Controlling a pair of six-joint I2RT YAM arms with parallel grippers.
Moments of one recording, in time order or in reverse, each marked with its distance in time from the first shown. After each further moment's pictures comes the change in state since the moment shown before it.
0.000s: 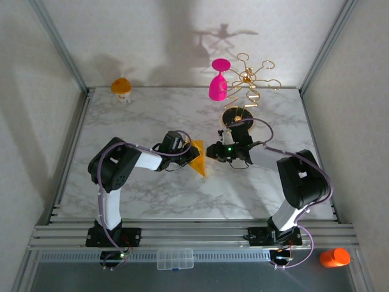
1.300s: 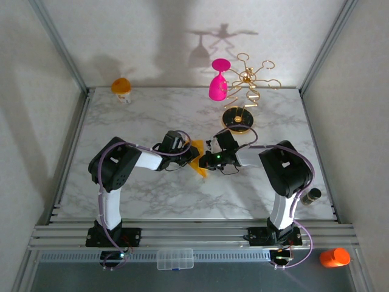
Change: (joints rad) left arm 0.003 0.007 0.004 0.000 0.004 -0.023; right arm 0.111 0.191 0.034 0.018 0.023 -0.012
